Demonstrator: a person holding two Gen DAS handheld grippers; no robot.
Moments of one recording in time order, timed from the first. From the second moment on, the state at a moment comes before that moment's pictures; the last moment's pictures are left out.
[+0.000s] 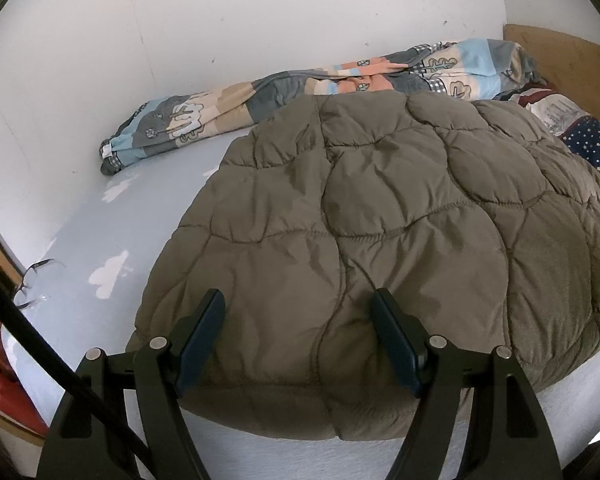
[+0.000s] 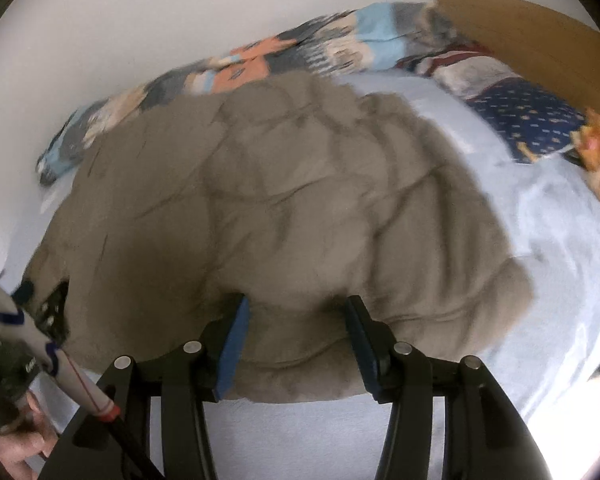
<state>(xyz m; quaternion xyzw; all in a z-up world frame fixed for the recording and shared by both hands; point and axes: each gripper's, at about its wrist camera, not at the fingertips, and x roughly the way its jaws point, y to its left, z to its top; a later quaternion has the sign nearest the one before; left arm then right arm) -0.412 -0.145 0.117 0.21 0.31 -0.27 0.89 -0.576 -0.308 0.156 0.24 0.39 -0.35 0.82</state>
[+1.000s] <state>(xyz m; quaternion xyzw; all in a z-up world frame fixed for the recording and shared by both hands) -0.335 -0.153 0.167 0.18 0.34 -0.27 0.88 -0.570 -0.362 0.191 0.26 0.34 -0.37 0.82</state>
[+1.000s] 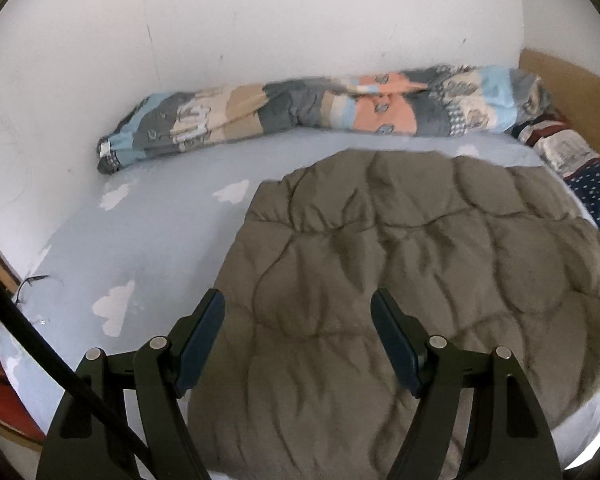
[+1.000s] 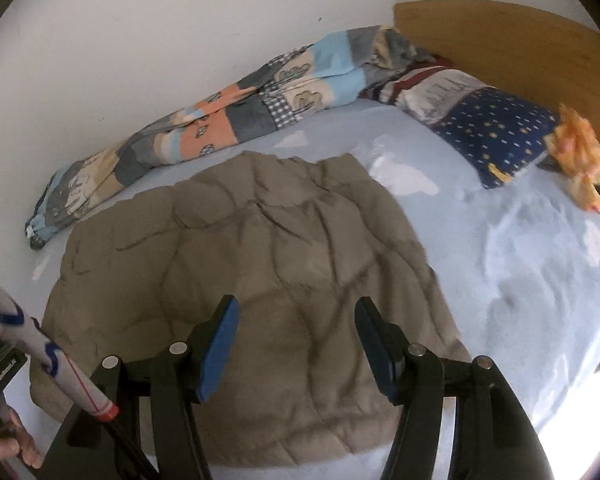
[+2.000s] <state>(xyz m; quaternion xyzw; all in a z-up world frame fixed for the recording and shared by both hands) -0.390 -0.127 0.126 0.19 0.40 -0.25 0.86 -0.563 -0.290 0.165 0.22 0.40 -0.30 0.84</state>
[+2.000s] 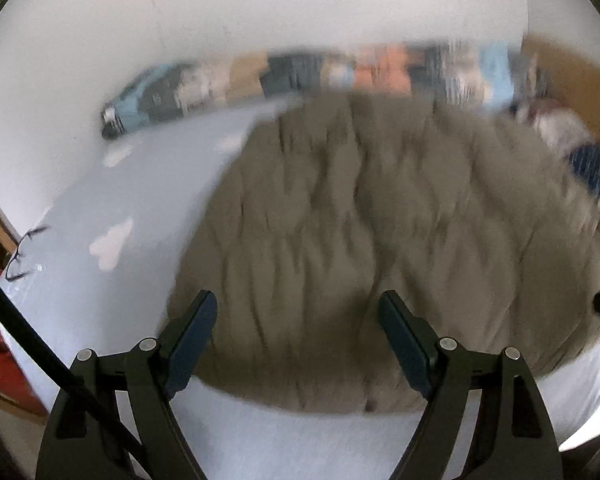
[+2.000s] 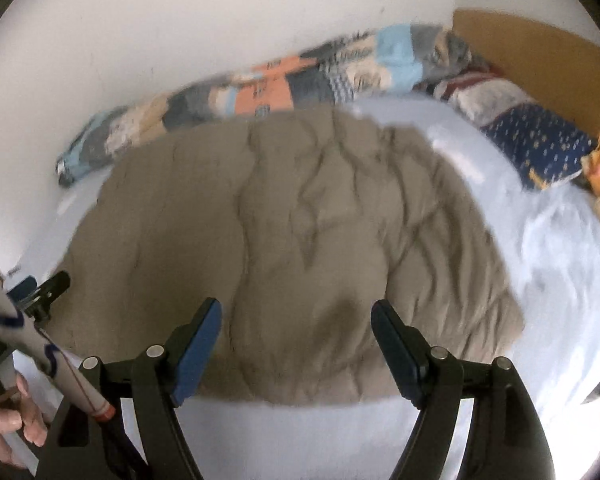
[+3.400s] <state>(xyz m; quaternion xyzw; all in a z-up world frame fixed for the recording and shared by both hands) -0.414 -0.063 0.153 0.10 0.35 -0.25 0.90 -0.644 -0.318 0.163 0.28 0.35 -0.39 0.80</state>
